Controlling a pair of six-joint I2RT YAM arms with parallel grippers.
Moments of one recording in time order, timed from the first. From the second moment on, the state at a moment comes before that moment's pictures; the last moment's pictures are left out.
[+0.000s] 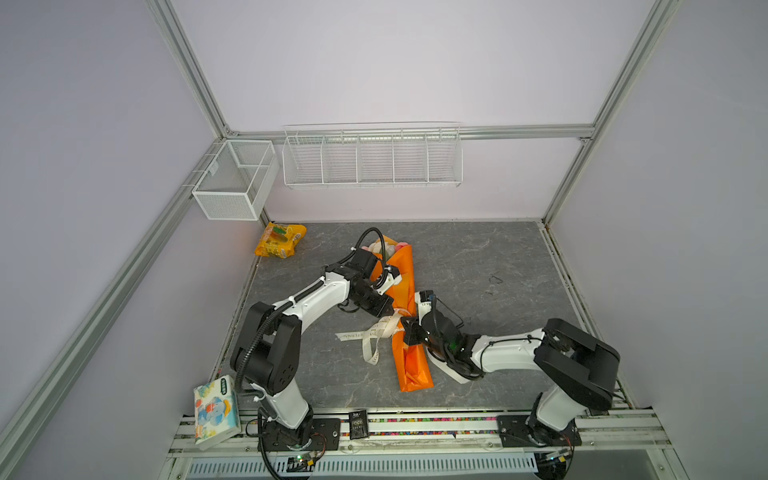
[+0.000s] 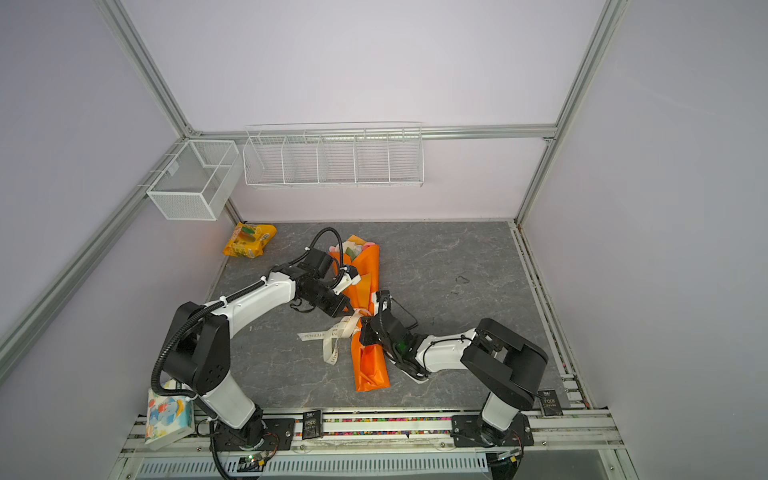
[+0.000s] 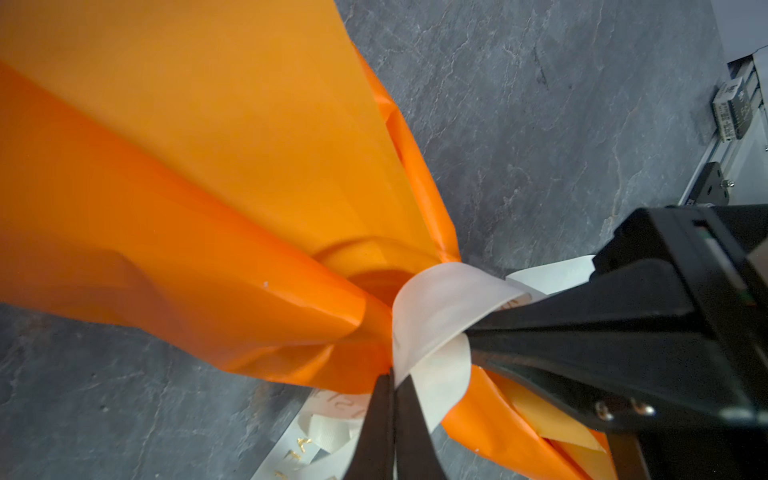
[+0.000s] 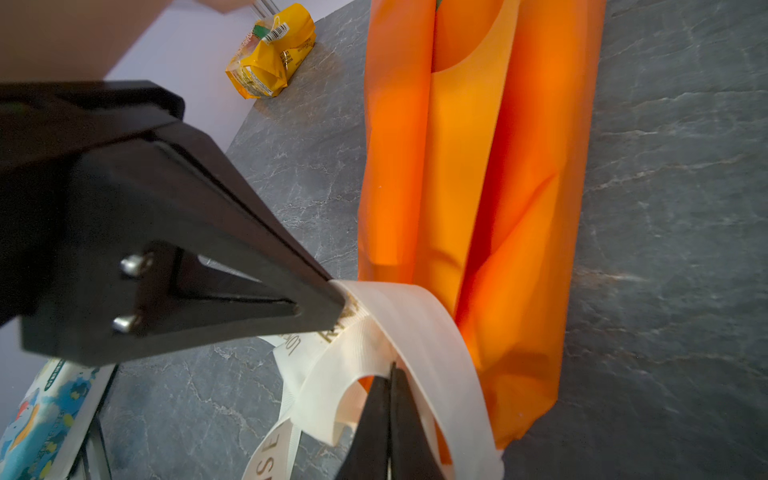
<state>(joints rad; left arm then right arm) -0.51 1.70 1.20 -0.72 0.52 0.16 1.00 1.66 0.66 0.51 0.19 0.76</state>
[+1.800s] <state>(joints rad) -0.43 1.36 0.89 -0.50 0.75 -0.24 0.95 1.92 0.56 1.30 0.13 0.68</state>
